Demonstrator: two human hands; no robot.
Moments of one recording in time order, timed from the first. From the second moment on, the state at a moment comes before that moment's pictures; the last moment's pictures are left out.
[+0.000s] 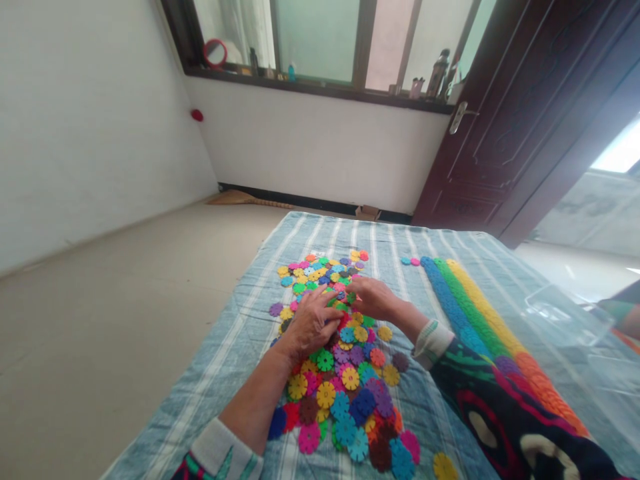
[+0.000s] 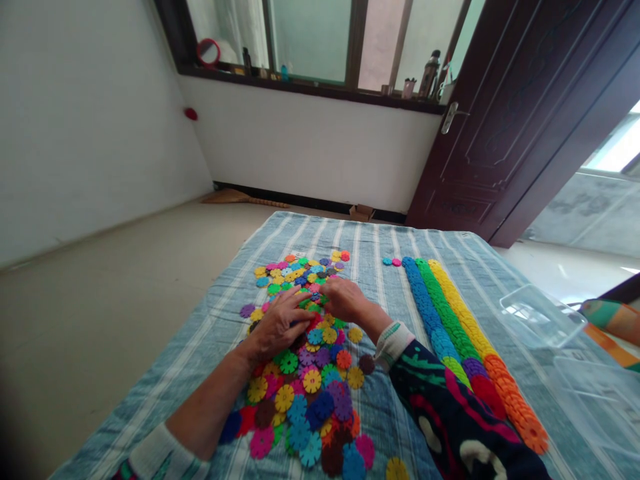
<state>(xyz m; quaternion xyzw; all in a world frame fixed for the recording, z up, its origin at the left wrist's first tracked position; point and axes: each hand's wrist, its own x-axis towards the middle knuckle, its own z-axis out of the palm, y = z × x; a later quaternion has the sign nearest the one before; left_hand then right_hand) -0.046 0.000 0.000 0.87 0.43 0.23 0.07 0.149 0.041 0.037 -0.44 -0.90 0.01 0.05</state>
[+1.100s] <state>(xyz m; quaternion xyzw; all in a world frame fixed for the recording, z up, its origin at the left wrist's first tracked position) -0.035 0.003 -0.007 0.82 0.49 0.30 0.03 0.167 0.004 0.058 -0.44 -0.89 0.02 -0.09</state>
